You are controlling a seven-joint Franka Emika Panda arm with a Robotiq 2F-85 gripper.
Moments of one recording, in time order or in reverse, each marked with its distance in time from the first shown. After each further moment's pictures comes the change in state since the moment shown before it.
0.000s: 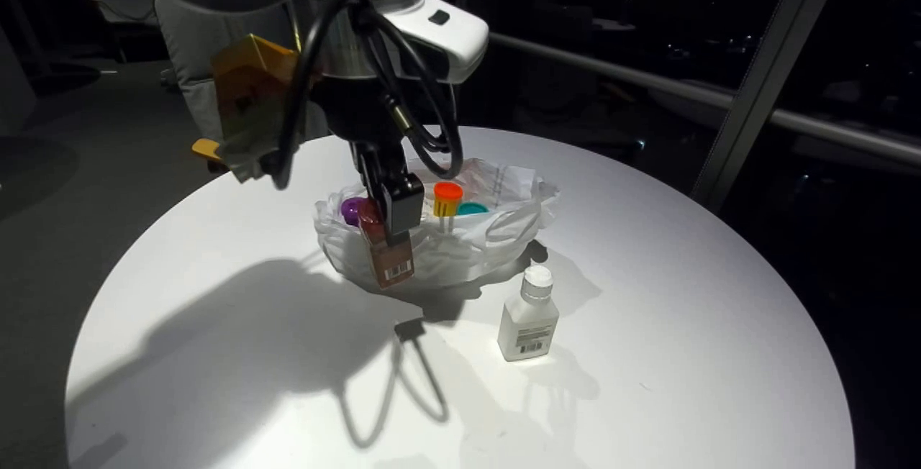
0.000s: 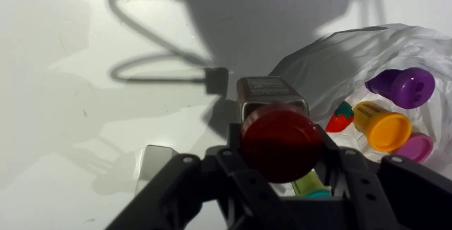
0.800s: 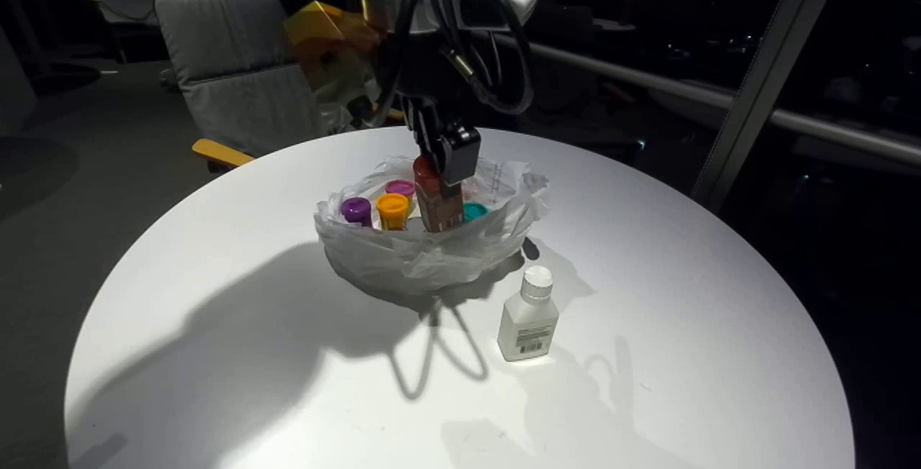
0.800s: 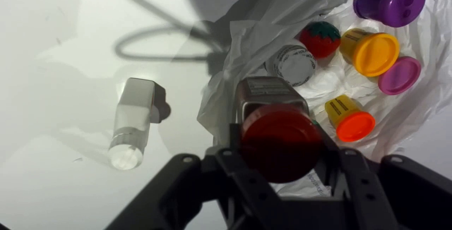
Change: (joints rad) arm 0.006 0.045 -0.047 0.138 -0.069 0.000 0.056
